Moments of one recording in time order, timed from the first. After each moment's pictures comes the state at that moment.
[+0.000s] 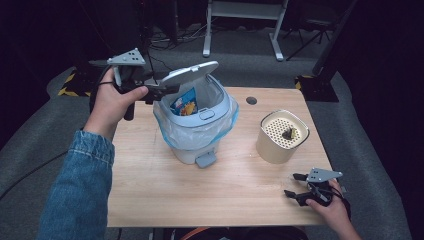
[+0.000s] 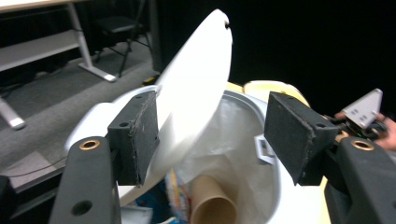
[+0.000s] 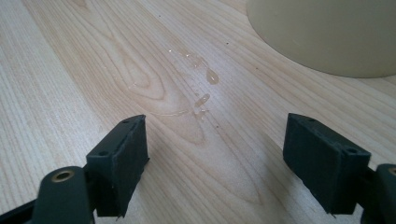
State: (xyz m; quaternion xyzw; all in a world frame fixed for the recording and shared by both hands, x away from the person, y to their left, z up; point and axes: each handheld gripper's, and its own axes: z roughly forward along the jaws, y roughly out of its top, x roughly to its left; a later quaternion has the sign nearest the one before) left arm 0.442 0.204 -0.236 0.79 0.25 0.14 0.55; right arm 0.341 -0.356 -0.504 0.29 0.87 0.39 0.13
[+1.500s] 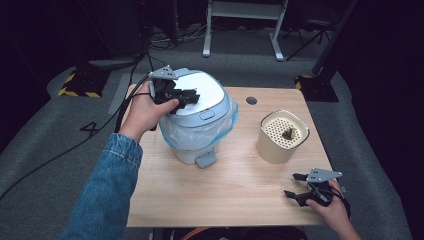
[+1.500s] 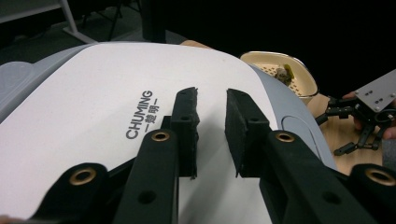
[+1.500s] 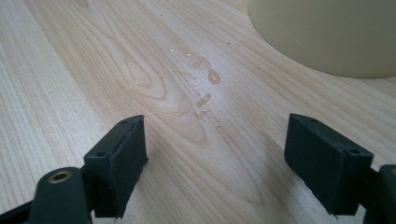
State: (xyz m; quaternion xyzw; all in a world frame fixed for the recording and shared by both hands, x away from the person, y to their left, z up) left arm 0.456 0.151 -0.275 0.81 0.28 0.12 0.50; right arm 0.341 -0.355 -0.504 0.29 0.87 0.39 0.13
